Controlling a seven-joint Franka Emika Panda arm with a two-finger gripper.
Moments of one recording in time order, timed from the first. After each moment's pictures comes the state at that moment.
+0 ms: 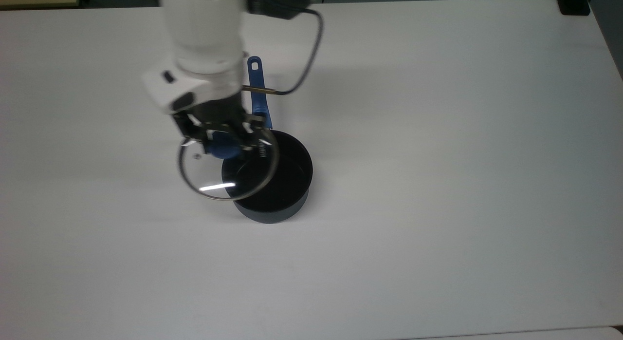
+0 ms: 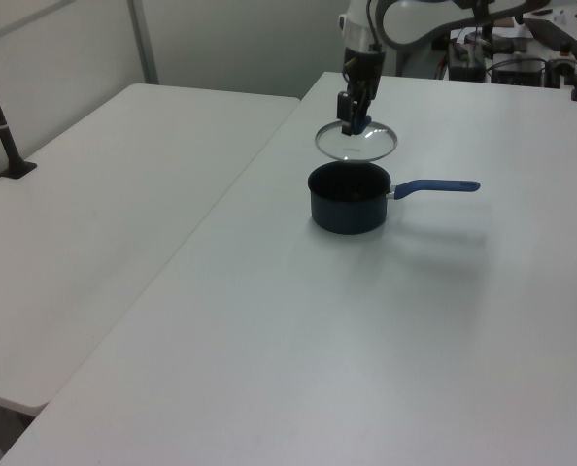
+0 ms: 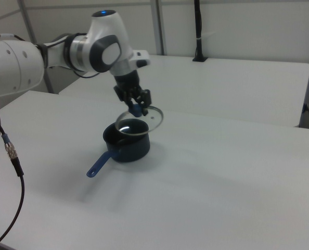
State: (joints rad) arm 0.04 0.43 -0.10 -1.40 -0.01 2.00 0.08
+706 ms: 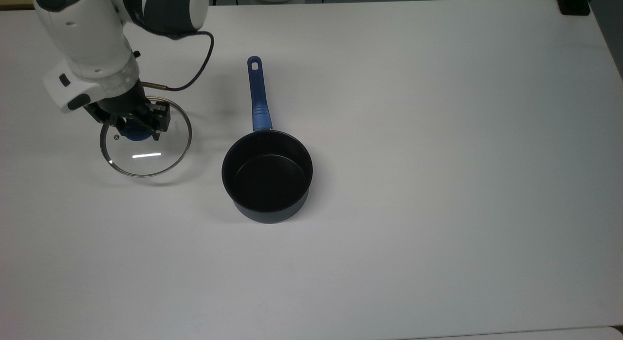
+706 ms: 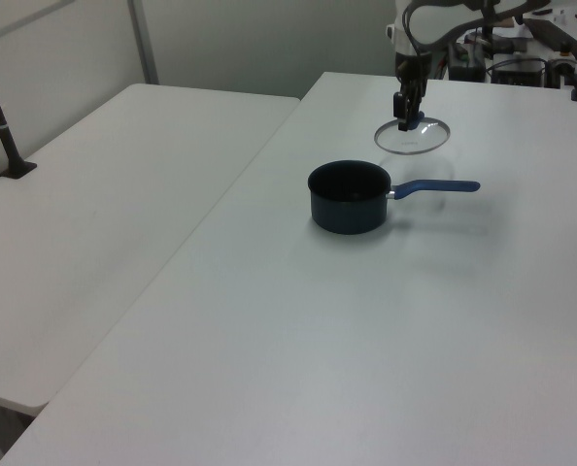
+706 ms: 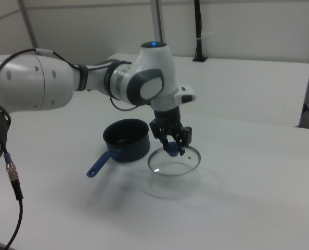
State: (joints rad) arm -0.17 0.43 -0.13 -1.55 -0.01 2.03 -0.19
